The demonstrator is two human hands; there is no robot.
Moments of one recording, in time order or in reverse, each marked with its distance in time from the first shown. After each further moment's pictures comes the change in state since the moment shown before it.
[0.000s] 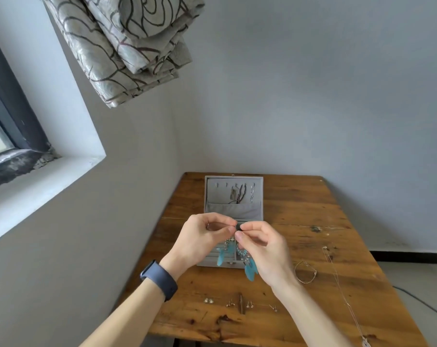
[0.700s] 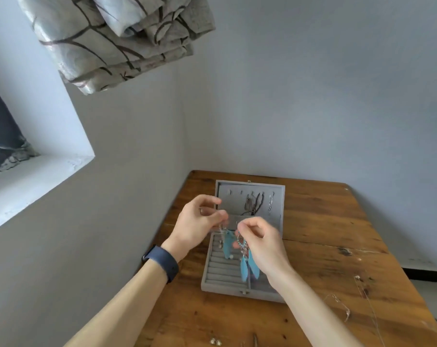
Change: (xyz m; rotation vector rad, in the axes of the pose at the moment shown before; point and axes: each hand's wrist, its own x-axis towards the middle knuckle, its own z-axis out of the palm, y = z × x) left_hand 0.093 -0.049 -0.039 -0.079 0.173 -0.174; right_hand 0.104 0.040 0.038 -0.143 -0.063 0.158
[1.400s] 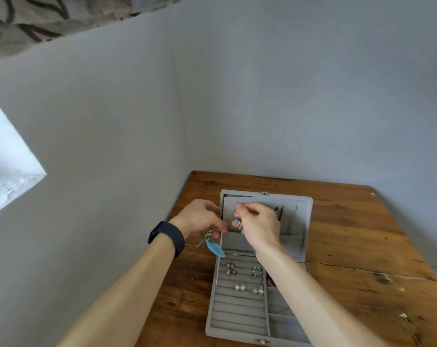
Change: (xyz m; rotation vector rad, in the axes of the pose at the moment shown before) left_hand 0.132 -0.040 -0.017 0.233 -0.289 -0.408; right_hand 0.136 0.019 0.049 -0.018 0.232 0.151
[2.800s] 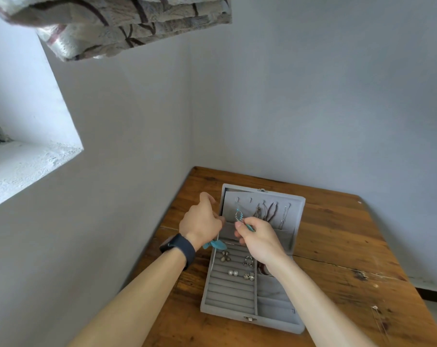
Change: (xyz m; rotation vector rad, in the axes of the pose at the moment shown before) left_hand -0.041 -0.022 0.039 0.323 0.495 0.262; right_hand -0.039 0.011 -0.036 -0.394 -0.302 -0.102
